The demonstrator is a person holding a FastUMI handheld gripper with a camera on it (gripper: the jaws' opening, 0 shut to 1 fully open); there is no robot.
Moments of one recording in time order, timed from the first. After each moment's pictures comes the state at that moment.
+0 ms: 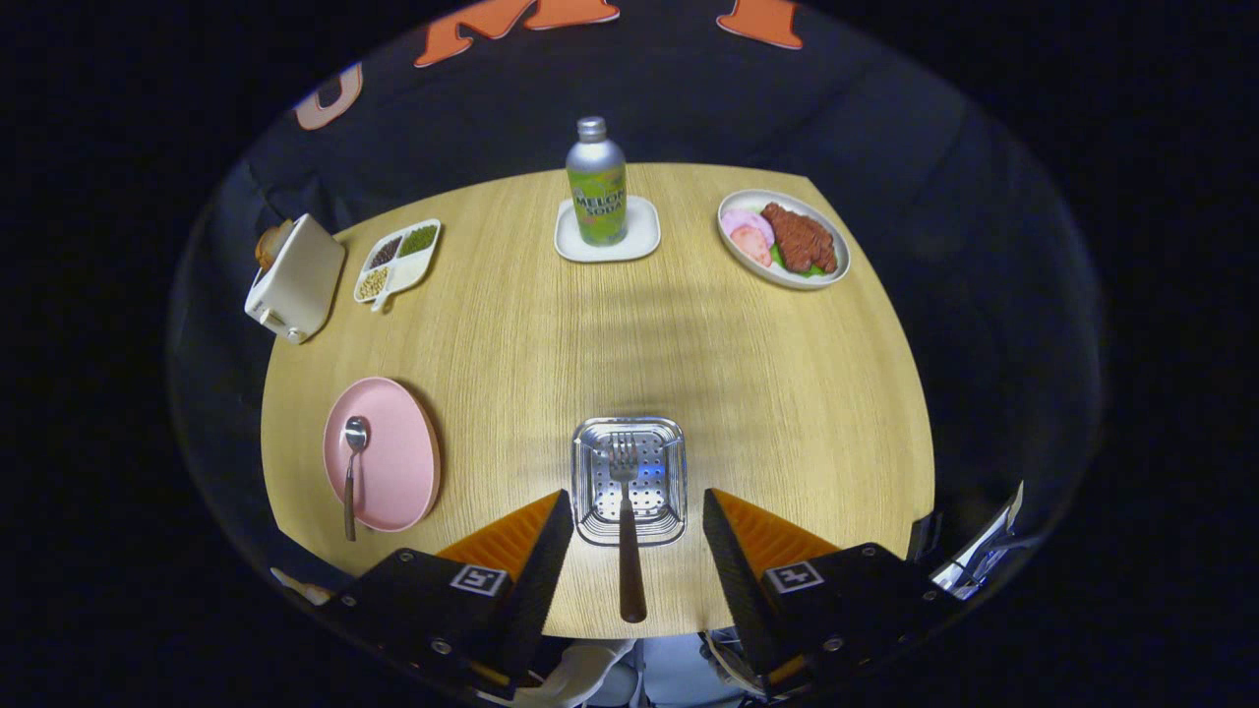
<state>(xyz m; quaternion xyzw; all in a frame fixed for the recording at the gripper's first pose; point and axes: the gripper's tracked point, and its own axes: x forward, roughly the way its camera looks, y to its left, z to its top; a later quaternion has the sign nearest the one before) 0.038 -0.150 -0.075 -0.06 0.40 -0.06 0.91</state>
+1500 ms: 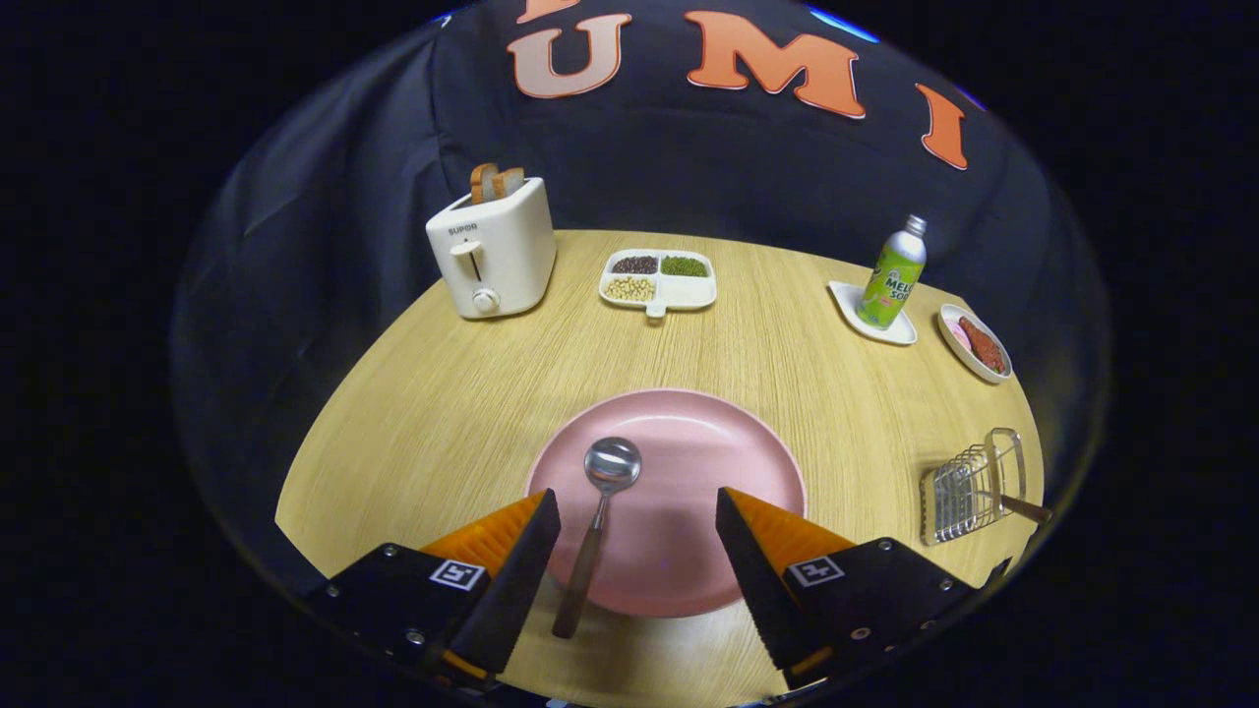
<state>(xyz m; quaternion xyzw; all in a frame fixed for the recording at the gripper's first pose) 0.043 0.163 -0.194 -0.11 0.27 0.08 0.95</state>
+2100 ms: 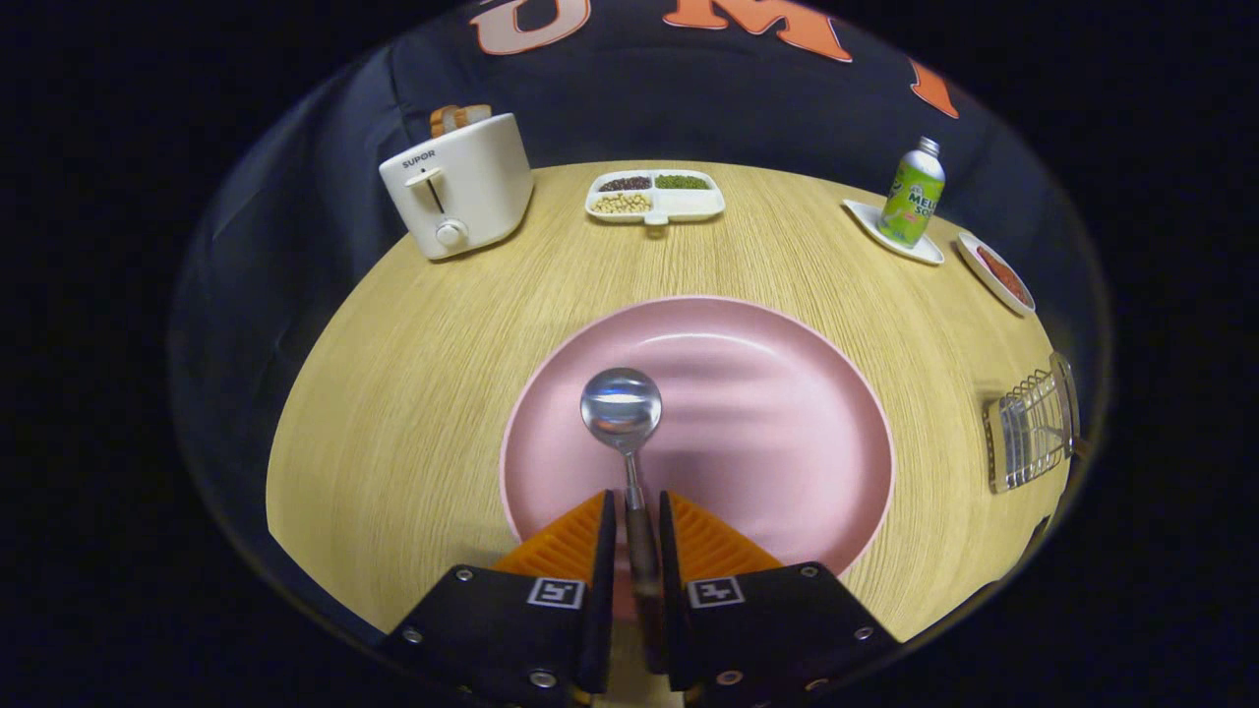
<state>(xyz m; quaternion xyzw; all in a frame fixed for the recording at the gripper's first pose) 0.058 0.166 -0.255 -0.07 0.34 0.05 0.94</state>
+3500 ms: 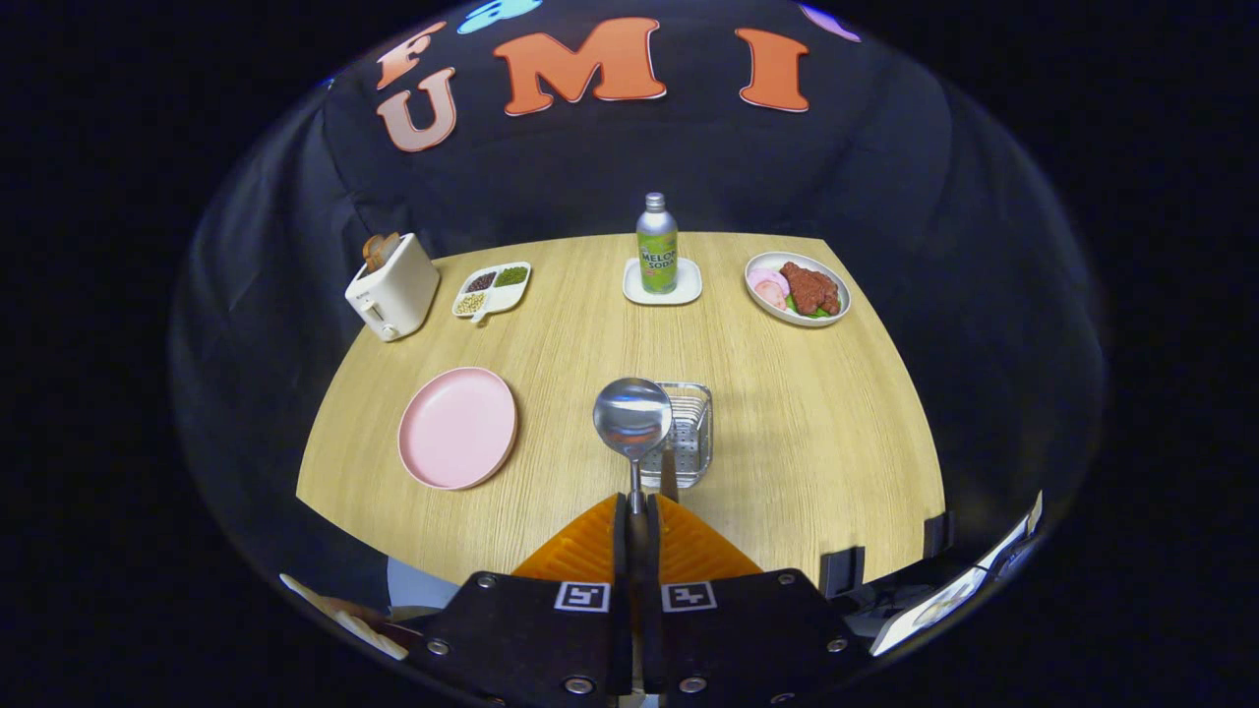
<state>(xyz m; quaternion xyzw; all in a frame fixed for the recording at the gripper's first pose) -0.056 -0.146 -0.061 -0.05 0.33 0.02 0.94</state>
